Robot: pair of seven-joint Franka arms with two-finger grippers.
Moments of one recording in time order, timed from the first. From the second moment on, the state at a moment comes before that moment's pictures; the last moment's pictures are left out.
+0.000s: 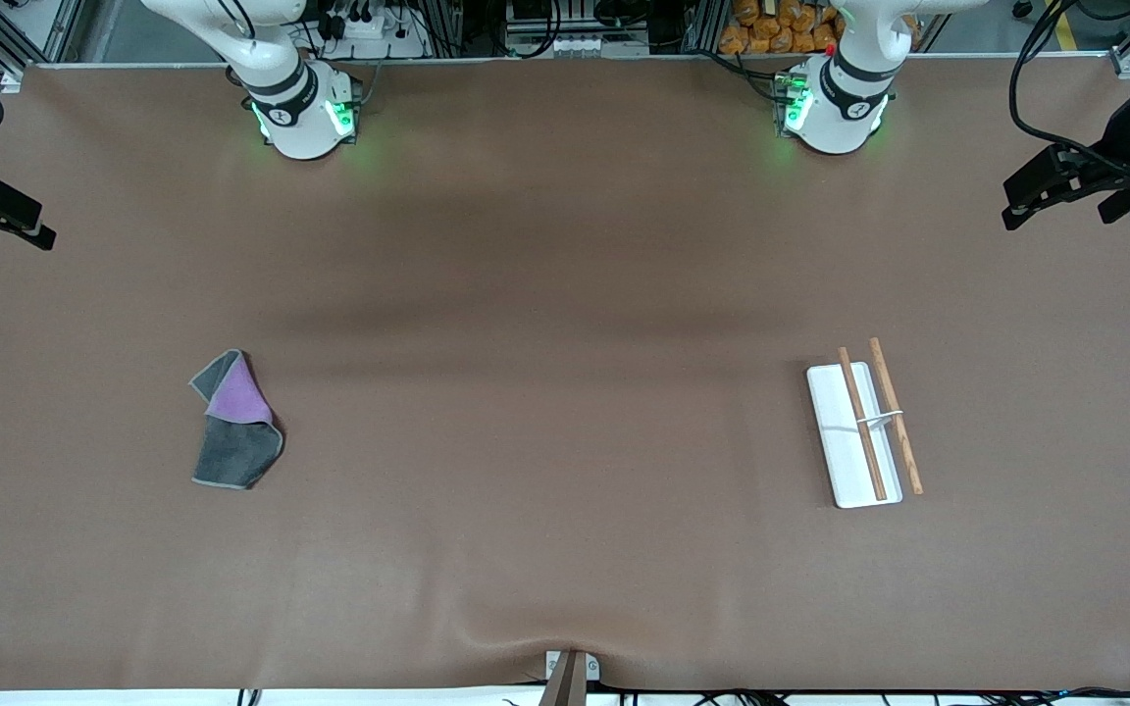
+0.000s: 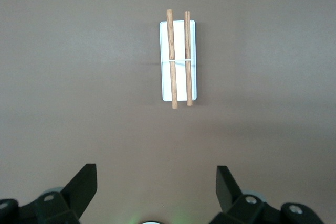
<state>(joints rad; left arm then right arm) 0.00 -0.04 -0.11 -1.50 0.02 1.46 -0.16 -0.10 -0.03 0.01 -1.52 0.03 1.48 -0.04</state>
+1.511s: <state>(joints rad) 0.00 -0.04 -0.12 -1.50 0.02 1.46 -0.16 -0.13 0.35 0.01 -1.53 0.03 1.68 -0.04</state>
